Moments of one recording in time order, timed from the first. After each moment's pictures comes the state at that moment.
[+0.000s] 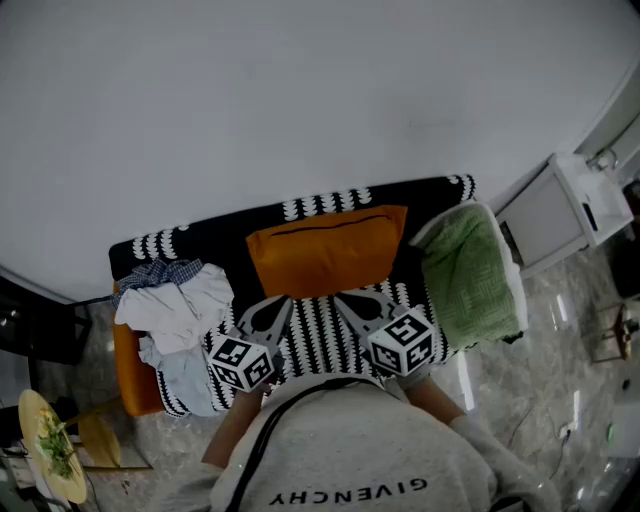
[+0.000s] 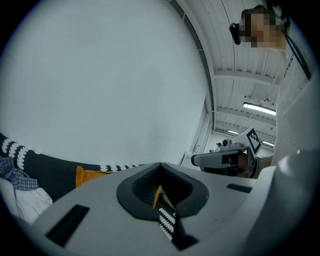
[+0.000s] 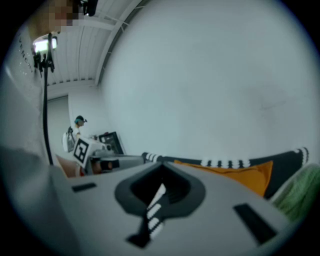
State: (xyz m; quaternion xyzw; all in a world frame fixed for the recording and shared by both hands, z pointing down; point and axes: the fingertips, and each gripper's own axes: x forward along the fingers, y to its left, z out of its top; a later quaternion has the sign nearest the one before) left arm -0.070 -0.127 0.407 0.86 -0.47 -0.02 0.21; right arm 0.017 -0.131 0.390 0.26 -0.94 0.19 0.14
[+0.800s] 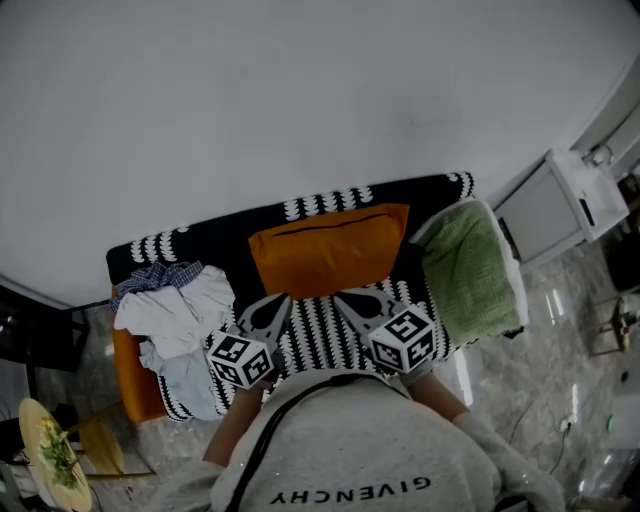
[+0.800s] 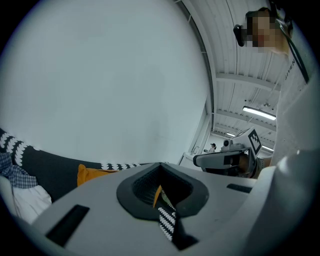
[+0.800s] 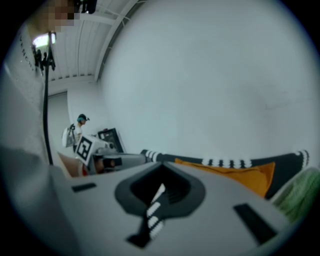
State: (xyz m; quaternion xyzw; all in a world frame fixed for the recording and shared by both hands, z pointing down) left arm -0.090 -0.134 0.416 0.86 -0.46 -0.03 0.22; right arm -0.002 -0.132 0.394 0.26 -0.93 0.18 0.16
